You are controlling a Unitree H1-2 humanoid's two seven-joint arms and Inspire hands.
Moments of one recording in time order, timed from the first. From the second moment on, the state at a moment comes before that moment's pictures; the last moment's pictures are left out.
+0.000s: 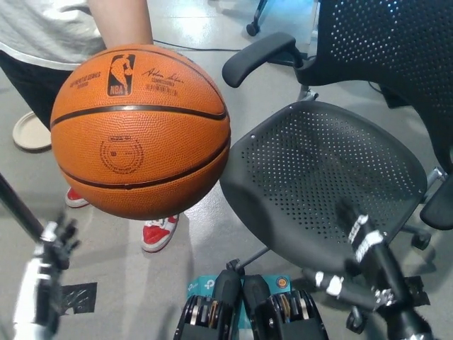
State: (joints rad) left_arm 0.09 0.13 0.19 -0.17 -0.09 -0.08 -0.04; right_arm 0.00 -0.09 0.12 -0.16 0.13 -0.12 0.10
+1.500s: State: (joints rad) left_arm -0.21 0.16 0.22 -0.34 -0.12 0.06 0.00; right_arm -0.55 0.15 0.02 0.20 0.56 0.16 0.19
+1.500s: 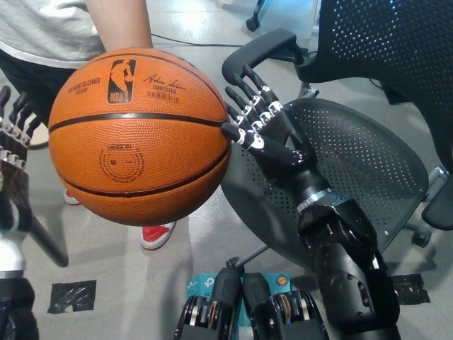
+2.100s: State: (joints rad) left_arm -0.24 0.11 0.10 -0.33 0.03 0.11 0.06; right_arm -0.55 0.19 0.04 0.25 0.49 0.09 0.18
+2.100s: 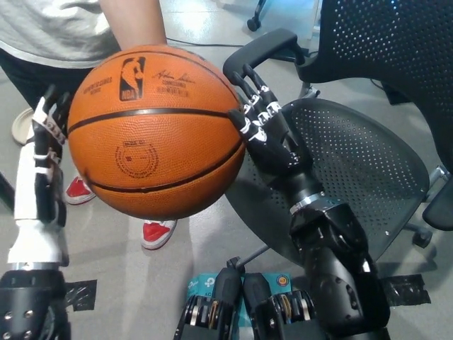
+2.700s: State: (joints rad) left_arm -0.30 0.06 0.04 -0.21 0.15 0.09 0.20; right_arm -0.53 0.26 0.11 0.37 0.22 -0.17 0.00
